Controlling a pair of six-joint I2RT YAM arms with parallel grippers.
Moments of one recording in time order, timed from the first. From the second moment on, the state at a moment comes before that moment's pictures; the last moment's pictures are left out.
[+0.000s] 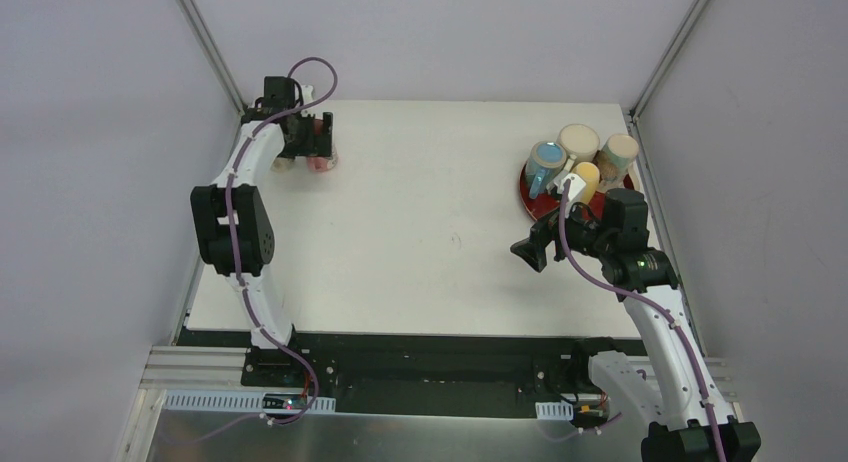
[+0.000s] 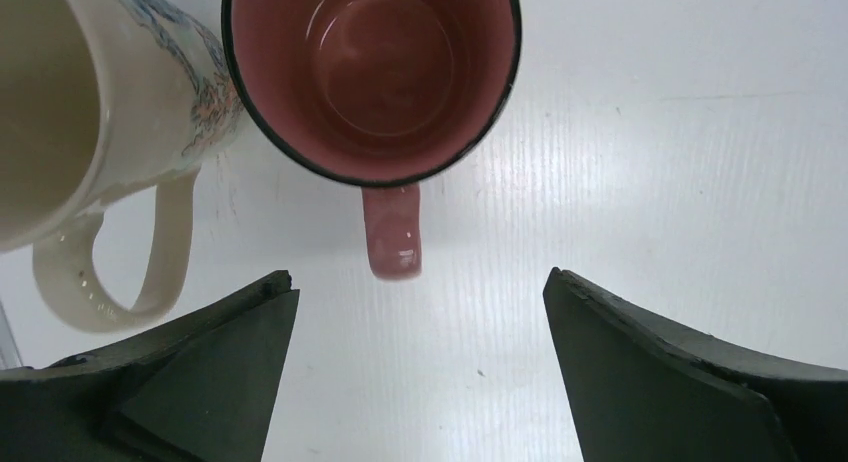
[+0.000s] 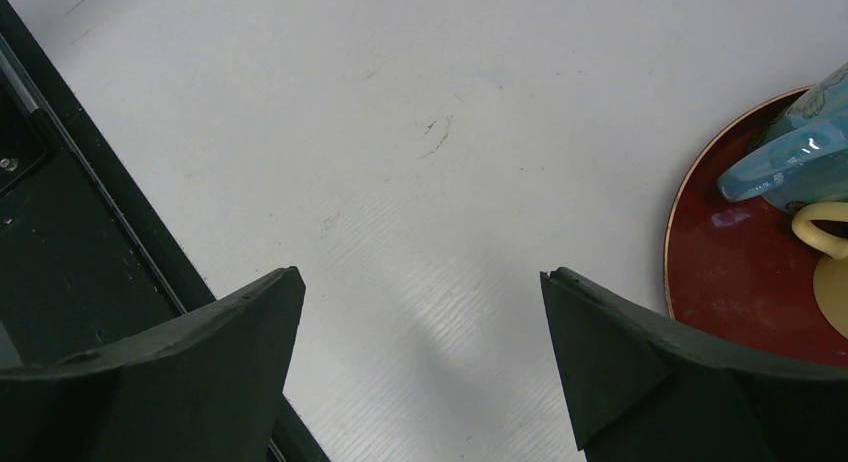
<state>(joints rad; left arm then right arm) 0.01 1.94 1.70 -0.66 0.07 0.02 0.14 0.81 0.79 -0.57 -0.70 -0.27</state>
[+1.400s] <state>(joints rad) -0.13 1.27 1.13 -0.72 0.31 0.30 -0.28 1.44 1.38 -0.71 -0.37 -0.28</state>
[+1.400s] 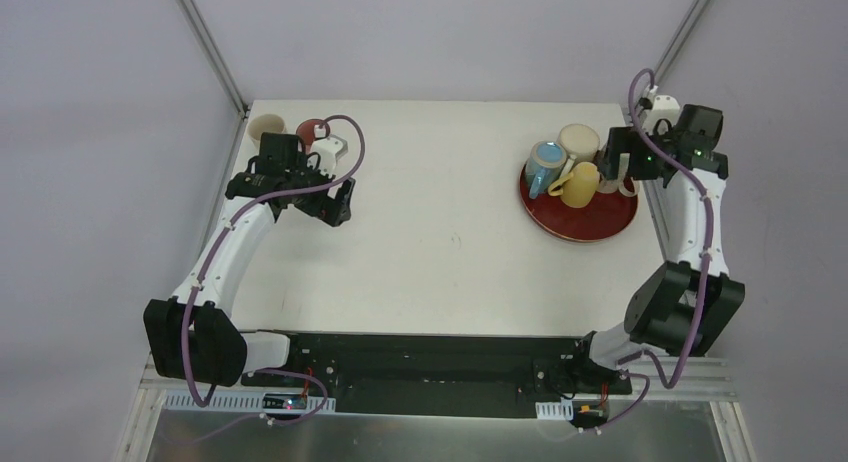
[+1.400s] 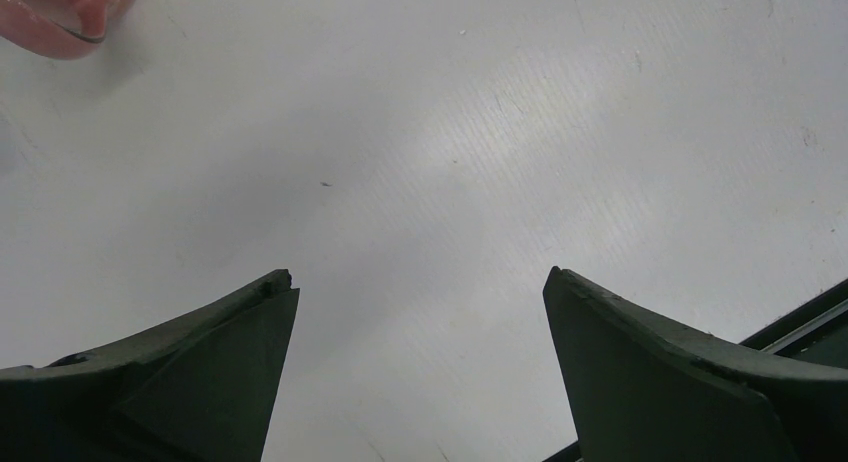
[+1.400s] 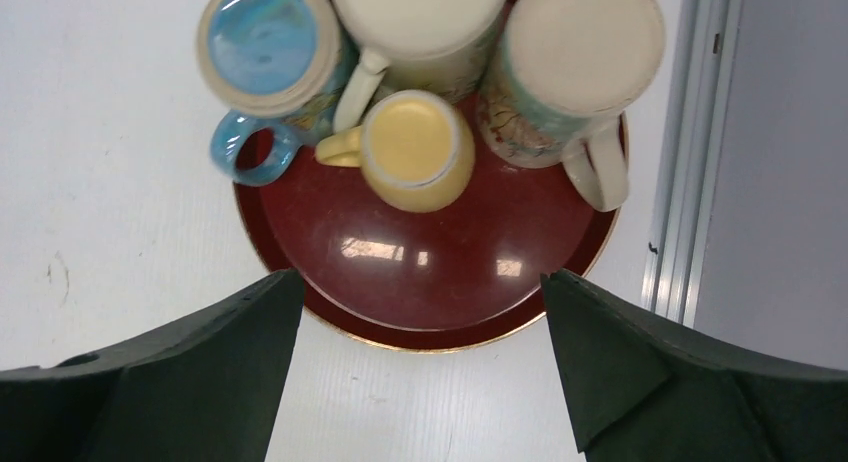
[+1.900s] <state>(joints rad) -0.10 1.27 1.12 -0.74 0.32 0.34 -0.49 1.87 1.76 -0.87 -0.57 -0.33</state>
